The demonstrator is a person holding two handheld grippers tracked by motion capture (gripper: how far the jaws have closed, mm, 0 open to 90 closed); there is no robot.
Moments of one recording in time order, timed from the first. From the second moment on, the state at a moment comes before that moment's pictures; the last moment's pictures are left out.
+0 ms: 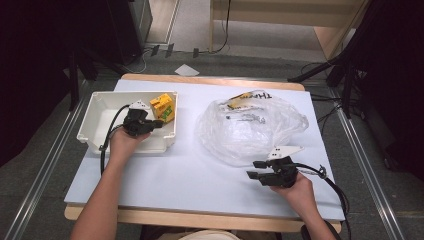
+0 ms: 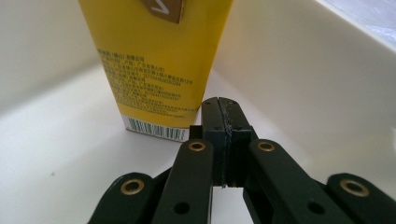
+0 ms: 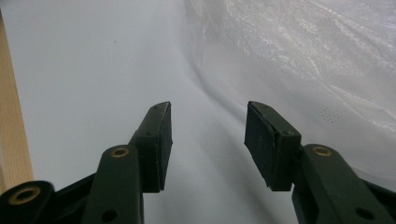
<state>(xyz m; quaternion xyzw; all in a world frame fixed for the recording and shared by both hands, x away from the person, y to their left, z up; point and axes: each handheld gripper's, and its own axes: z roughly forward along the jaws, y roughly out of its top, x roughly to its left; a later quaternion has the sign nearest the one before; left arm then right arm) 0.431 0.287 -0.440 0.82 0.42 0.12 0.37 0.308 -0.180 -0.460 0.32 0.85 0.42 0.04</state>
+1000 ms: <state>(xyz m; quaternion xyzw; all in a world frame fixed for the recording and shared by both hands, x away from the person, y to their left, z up) 0.453 0.292 -0.450 0.80 0.46 0.12 0.36 0.308 -0.179 -0.461 0.31 0.85 0.42 0.04</state>
